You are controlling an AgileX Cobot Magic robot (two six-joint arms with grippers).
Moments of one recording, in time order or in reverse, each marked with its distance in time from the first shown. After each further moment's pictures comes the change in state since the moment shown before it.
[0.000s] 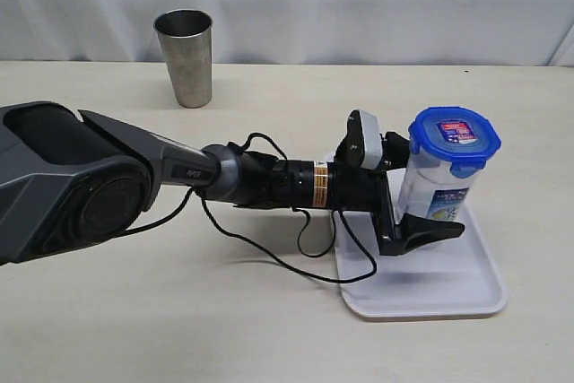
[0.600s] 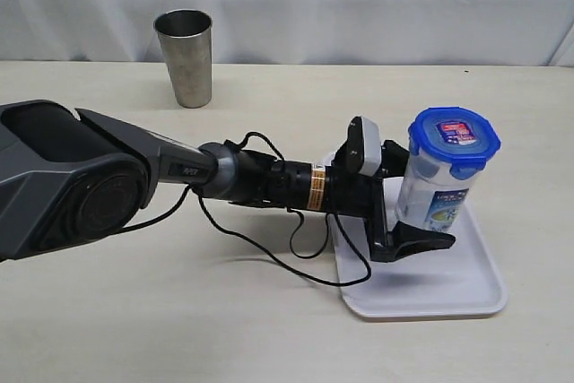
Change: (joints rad) left arm 0.014 0.000 0.000 0.088 0.027 -0.041; right arm 0.000 0.000 0.000 0.000 0.000 0.000
